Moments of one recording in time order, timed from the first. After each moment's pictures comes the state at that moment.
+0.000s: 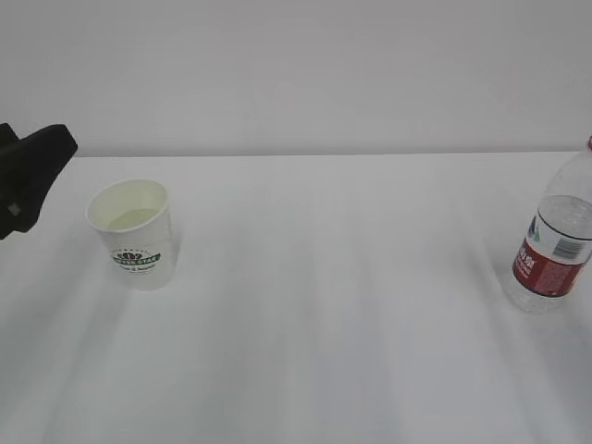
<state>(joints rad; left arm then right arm) -0.28 1.27 -0.24 0.17 -1.06 -0.36 0.09 0.77 -0.46 -0.03 -0.16 0.05</state>
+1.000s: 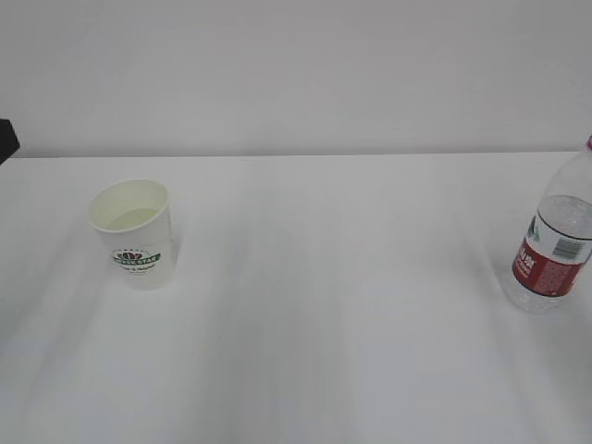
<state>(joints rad) -0.28 0.87 -0.36 0.18 -0.32 -0.36 0.09 0.76 -0.73 -0.03 0.24 0.05</state>
